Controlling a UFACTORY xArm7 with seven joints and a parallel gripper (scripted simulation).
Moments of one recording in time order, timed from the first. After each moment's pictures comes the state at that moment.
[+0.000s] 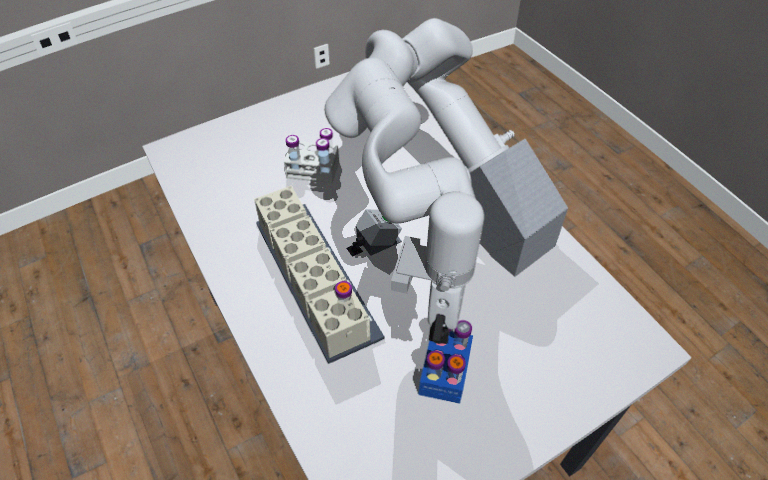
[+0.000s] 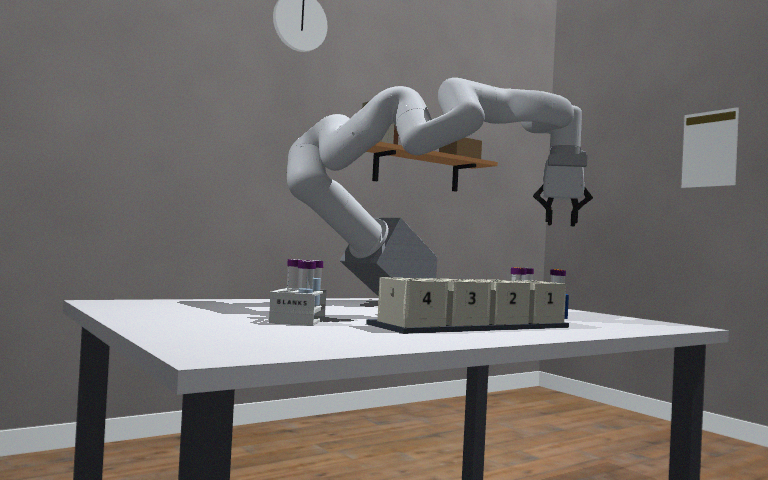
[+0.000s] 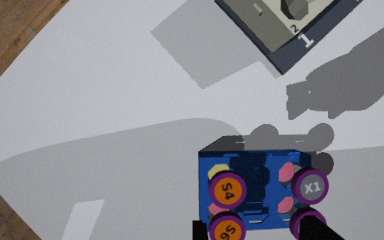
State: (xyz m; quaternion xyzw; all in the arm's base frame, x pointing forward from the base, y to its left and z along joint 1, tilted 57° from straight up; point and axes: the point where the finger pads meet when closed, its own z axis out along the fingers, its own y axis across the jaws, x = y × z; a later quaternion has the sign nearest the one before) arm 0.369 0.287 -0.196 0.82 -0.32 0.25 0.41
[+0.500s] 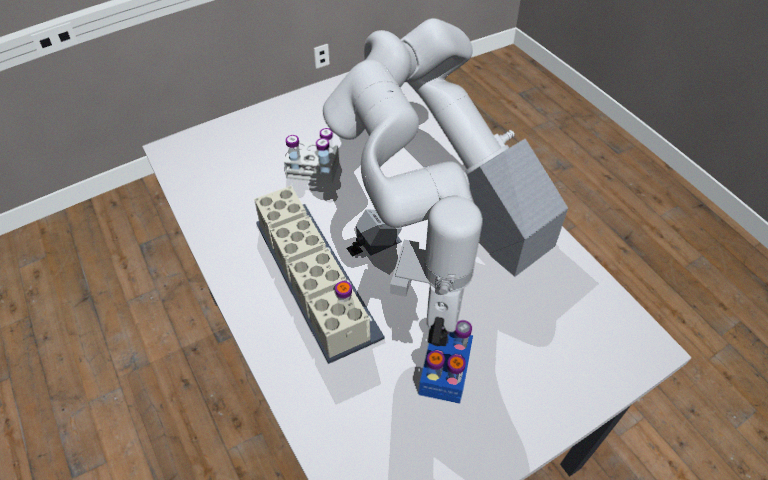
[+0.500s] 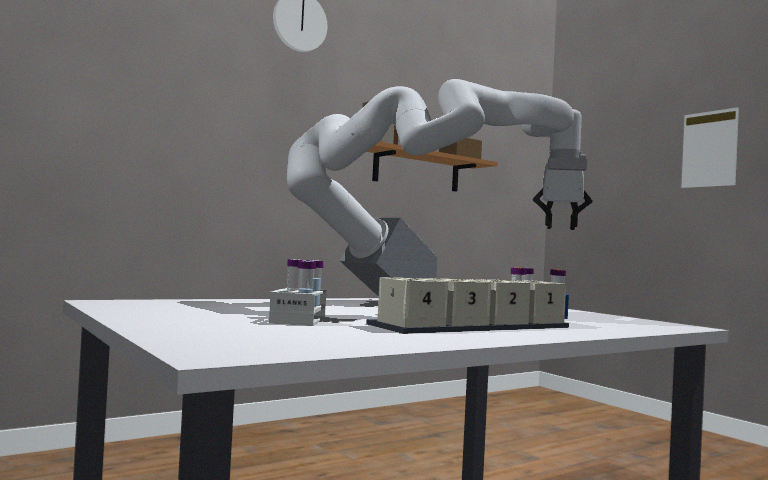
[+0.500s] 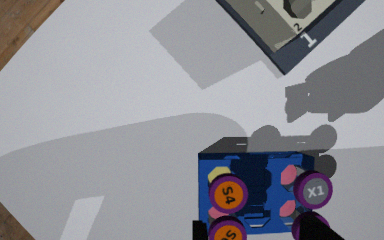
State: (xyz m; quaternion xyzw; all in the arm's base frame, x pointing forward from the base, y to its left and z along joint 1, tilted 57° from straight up) arm 0.371 0.278 -0.200 0.82 -0.32 0.25 0.41
